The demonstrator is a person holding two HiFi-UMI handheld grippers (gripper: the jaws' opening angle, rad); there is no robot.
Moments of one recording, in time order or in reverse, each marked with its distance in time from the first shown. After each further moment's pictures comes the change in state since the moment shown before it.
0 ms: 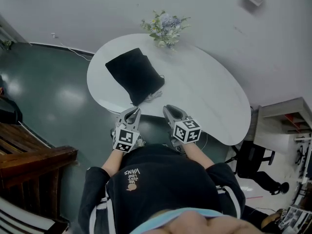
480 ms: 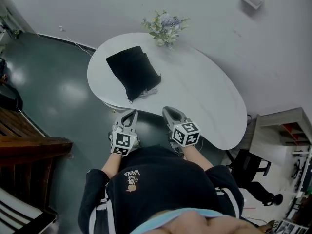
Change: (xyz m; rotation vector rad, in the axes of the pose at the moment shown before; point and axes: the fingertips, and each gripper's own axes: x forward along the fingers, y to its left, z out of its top) left arm -0.026 -0.046 0.014 -0.045 -0.036 0.127; right arm -0.049 -0.003 0.000 -0.078 -0.006 0.084
